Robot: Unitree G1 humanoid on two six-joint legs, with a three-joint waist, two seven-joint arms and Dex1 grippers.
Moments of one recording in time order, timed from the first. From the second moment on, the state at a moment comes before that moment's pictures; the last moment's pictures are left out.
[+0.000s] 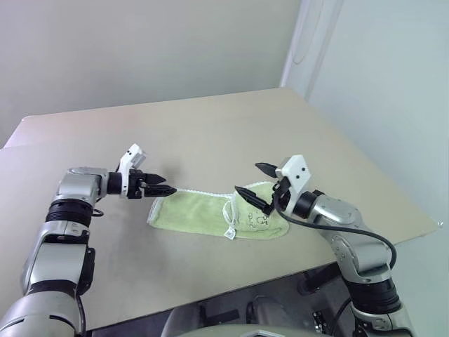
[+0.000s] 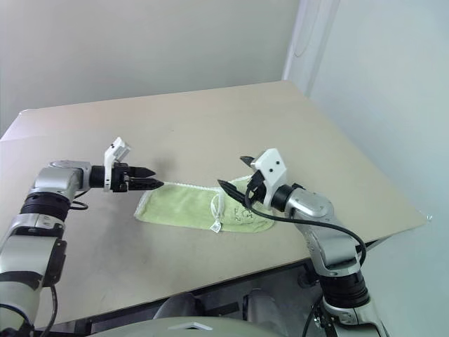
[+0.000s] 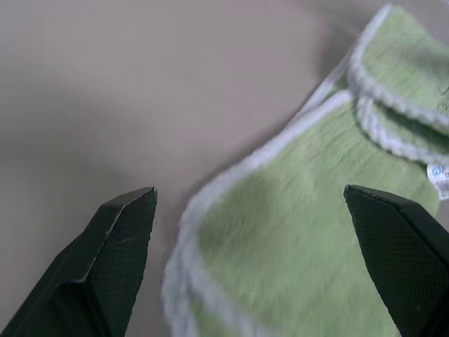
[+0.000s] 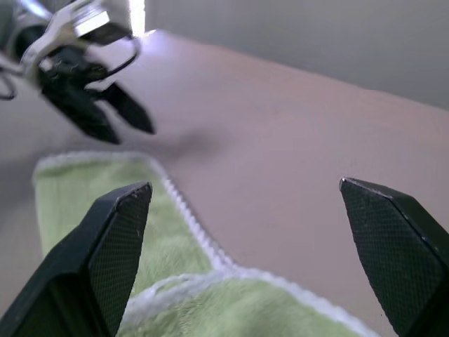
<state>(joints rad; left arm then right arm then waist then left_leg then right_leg) -0.75 0.68 -0.07 0.79 -0.18 0.54 -1.37 -0.20 -0.33 0.05 -0.41 0.29 0.59 0.63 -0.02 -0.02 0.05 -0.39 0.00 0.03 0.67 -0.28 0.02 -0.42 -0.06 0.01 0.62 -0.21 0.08</state>
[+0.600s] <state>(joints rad) -0.67 0.78 -0.18 0.62 -0.18 0.89 -1.42 -0.19 -0.31 0.03 -0.37 0.32 0.59 0.52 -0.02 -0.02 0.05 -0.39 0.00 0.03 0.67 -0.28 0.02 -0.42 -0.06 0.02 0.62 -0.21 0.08</state>
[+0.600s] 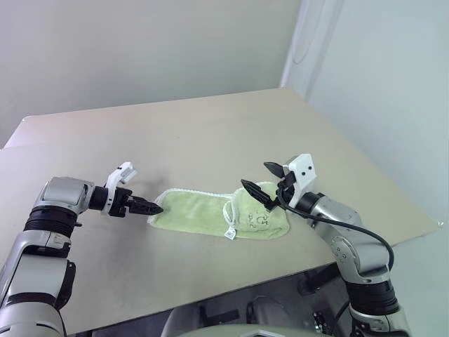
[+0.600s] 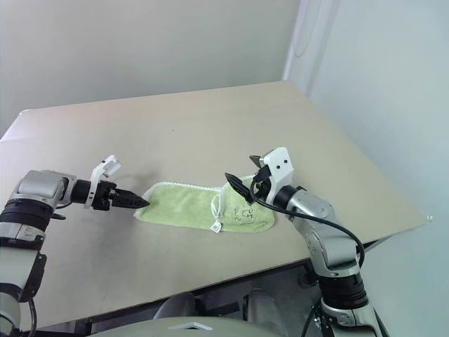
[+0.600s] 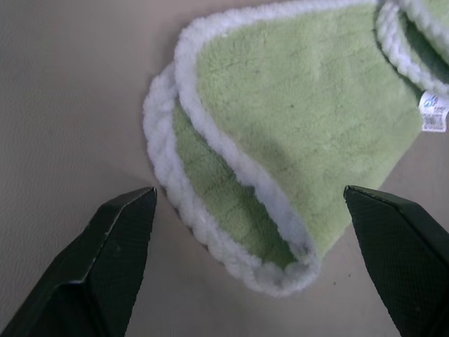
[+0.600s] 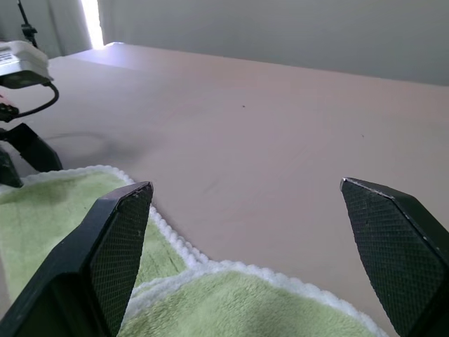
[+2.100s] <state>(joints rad) -0.86 0.82 -0.22 0.93 -0.16 0.75 -1.40 -0.08 -0.42 -0.10 -0.46 0.50 0.69 0.55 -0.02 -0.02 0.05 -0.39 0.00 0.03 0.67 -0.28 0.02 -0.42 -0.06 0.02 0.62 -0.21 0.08</state>
